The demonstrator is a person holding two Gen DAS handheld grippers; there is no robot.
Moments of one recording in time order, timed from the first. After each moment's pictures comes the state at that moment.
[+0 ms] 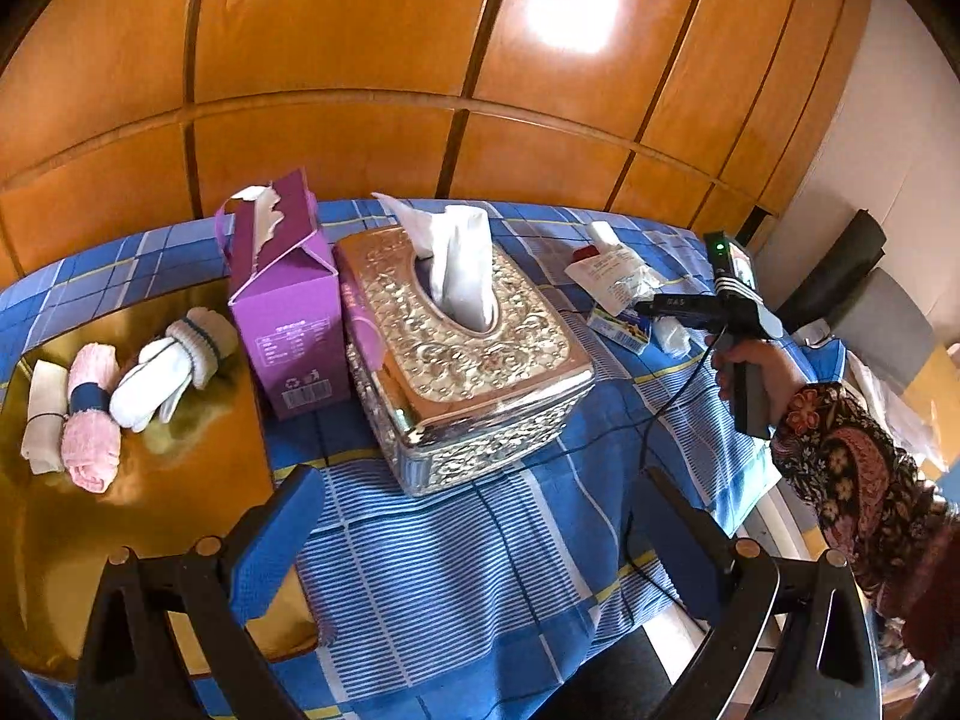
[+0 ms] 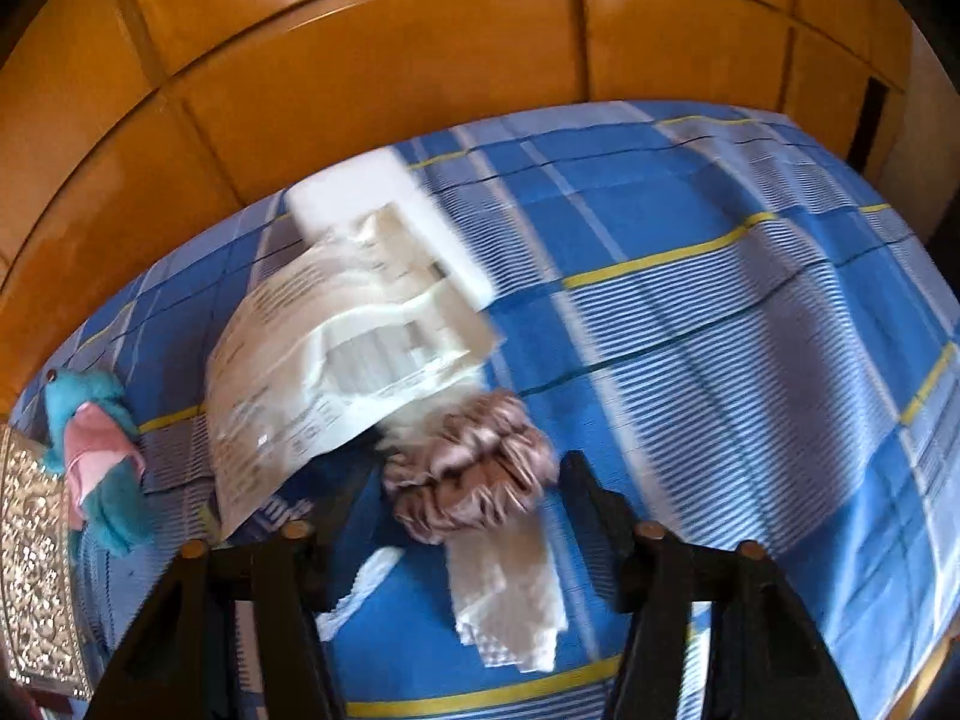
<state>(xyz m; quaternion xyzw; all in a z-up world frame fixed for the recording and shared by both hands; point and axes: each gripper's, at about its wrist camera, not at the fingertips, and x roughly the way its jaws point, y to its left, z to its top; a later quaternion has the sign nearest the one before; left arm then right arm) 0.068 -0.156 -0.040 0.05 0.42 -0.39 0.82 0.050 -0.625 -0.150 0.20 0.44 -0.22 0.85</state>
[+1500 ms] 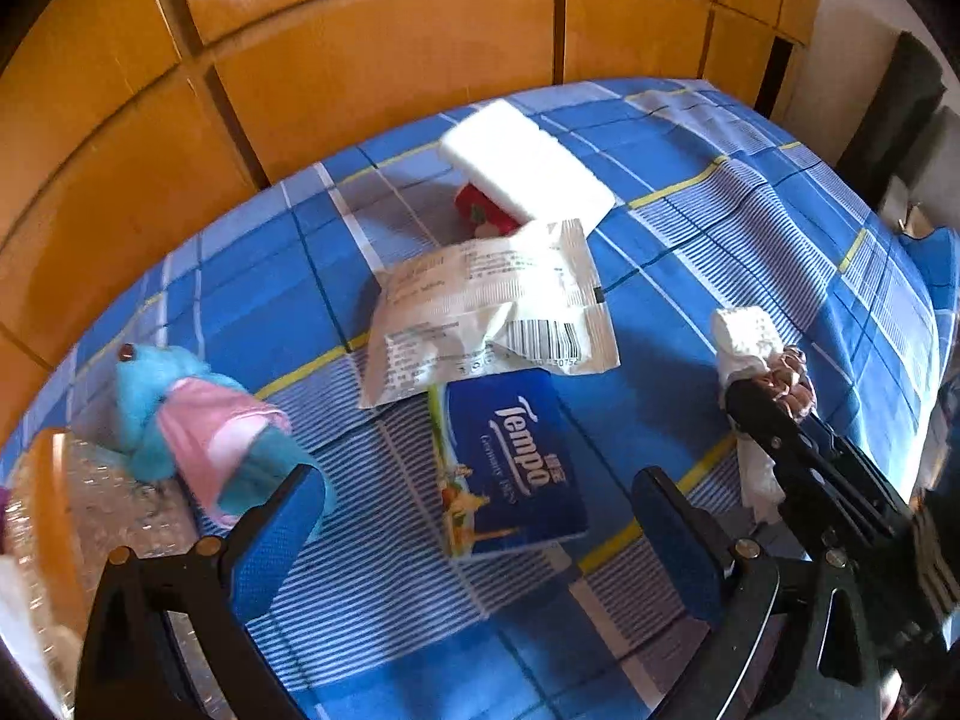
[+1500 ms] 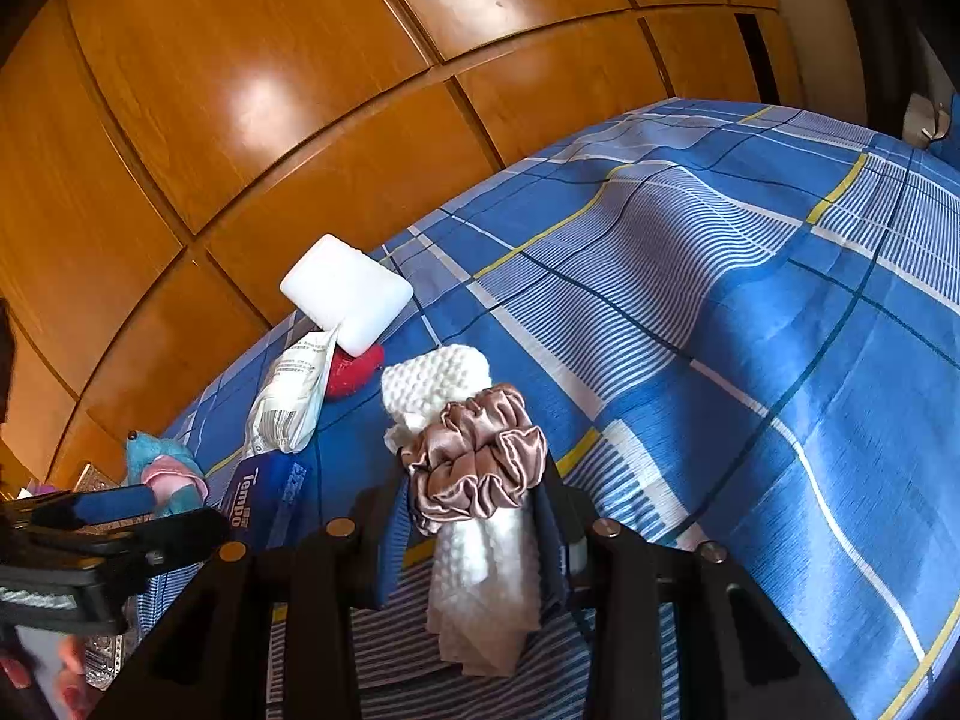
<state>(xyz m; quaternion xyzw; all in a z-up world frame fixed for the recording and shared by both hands) 0.101 -0.479 -0.126 0.25 0.46 -0.36 0.77 -0.078 -0.607 -0.171 0.31 0.24 -0.25 0.88</state>
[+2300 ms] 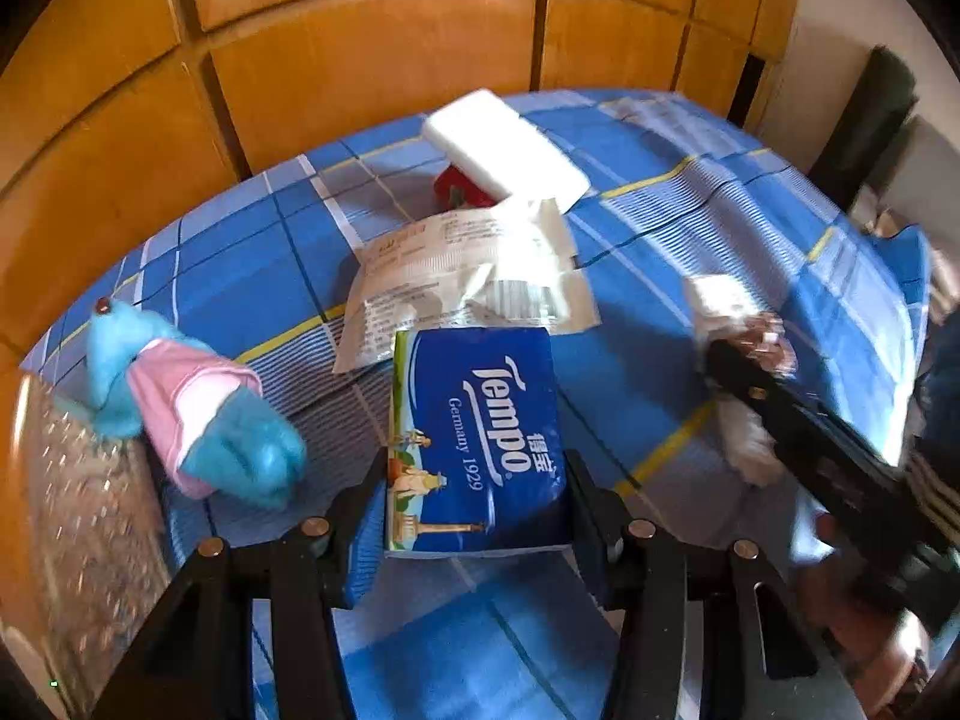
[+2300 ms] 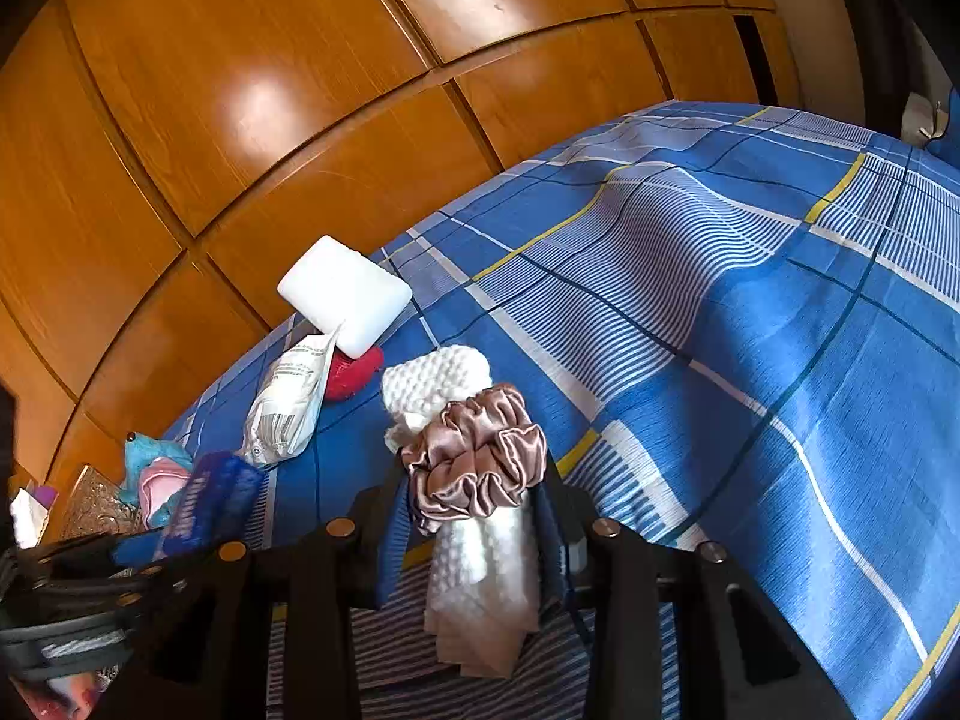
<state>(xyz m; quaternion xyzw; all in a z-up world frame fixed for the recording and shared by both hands) 0.087 -0.448 -0.131 0.22 0.44 -0.40 0.77 -0.078 -0.607 -0.172 0.31 0.24 -0.25 0.88</state>
